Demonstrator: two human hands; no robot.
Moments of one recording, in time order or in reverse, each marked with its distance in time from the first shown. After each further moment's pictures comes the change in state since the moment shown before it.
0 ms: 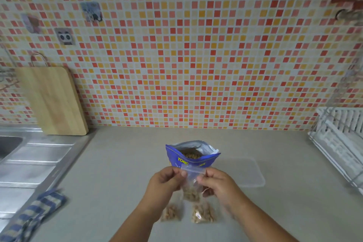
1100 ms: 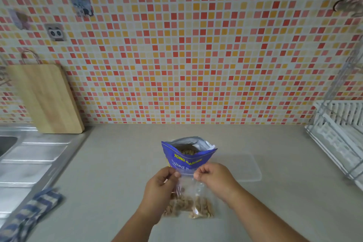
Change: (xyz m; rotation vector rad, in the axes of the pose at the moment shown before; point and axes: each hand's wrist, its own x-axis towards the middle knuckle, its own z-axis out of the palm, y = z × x) left_hand 0.002 -0.020 0.006 0.042 0.155 -0.071; right_hand 0.012 -0.004 -0.007 -0.477 0.144 0.022
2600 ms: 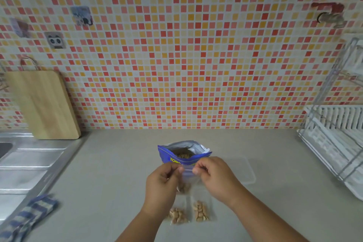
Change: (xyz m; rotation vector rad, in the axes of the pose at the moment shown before) left_hand -0.009 0.021 0.018 0.068 0.097 0.301; right_hand -0.017 -0.020 -0.021 -0.344 0.183 -0.439
